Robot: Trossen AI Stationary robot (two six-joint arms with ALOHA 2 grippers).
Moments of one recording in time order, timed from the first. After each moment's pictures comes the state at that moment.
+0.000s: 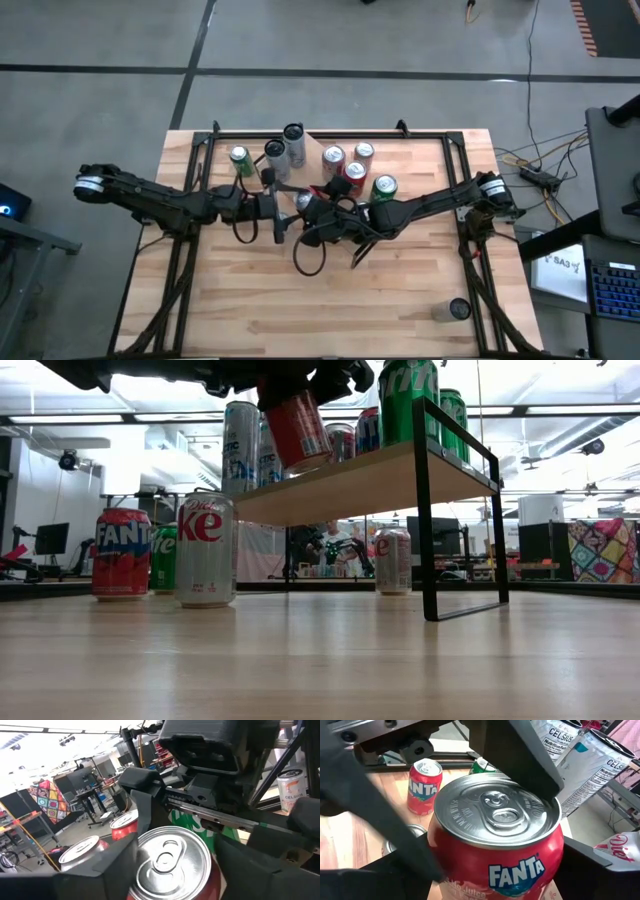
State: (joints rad) left arm -0.11 1.19 0.63 0.59 -0.28 0.38; right arm 0.20 1.85 1.59 -0.31 0.78 0.09
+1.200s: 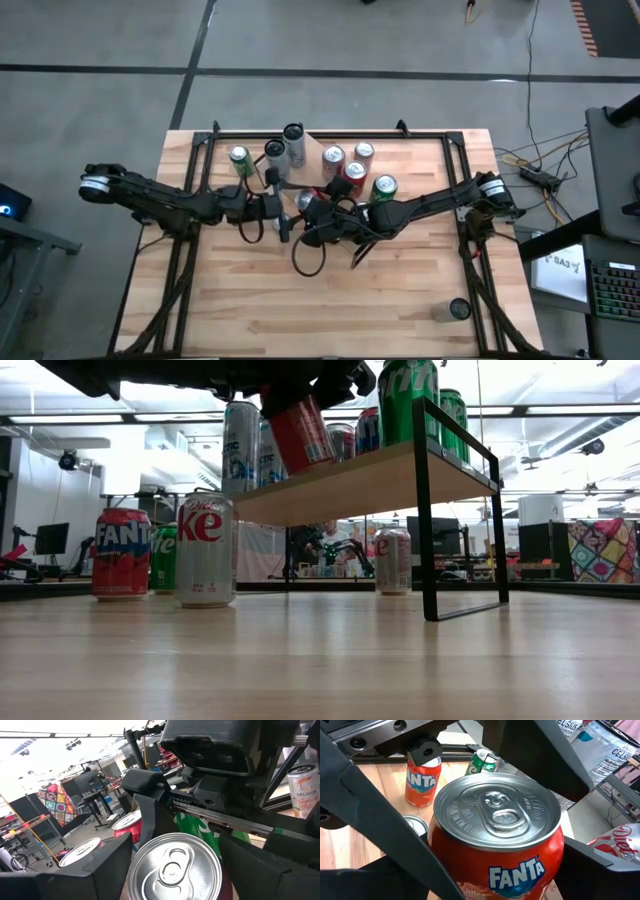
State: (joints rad) left arm -0.09 1.26 0.63 0.66 -0.30 0.41; right arm 0.20 1.85 1.59 -0.34 0.78 0.11
